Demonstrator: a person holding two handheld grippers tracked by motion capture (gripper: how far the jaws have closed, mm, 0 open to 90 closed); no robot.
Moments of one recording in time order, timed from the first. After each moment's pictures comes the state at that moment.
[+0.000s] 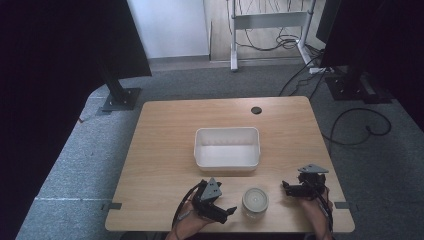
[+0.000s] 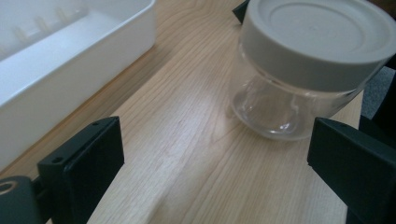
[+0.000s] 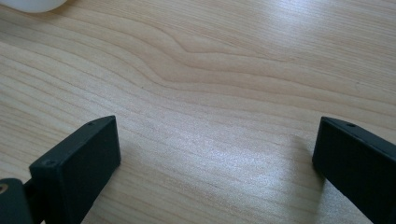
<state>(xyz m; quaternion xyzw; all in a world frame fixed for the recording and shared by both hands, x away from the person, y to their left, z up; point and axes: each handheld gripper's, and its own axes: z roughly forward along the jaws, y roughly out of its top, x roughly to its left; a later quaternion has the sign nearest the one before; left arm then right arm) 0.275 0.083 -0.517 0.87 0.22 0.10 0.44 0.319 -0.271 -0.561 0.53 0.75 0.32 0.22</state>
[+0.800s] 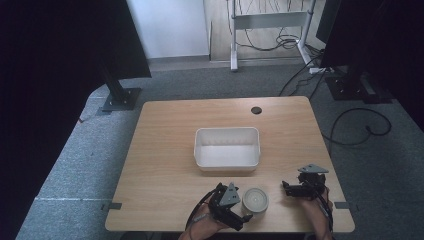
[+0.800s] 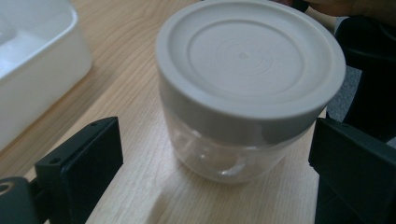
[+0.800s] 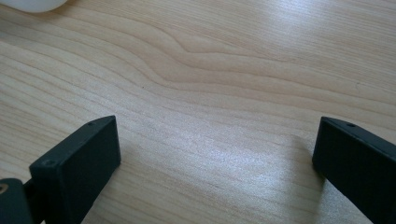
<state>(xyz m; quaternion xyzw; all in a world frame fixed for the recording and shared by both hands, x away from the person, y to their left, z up) 0.266 0.039 -0.521 0.88 0.17 0.08 0.43 0.319 -0.271 -0.561 0.53 0.75 0.32 0.22</state>
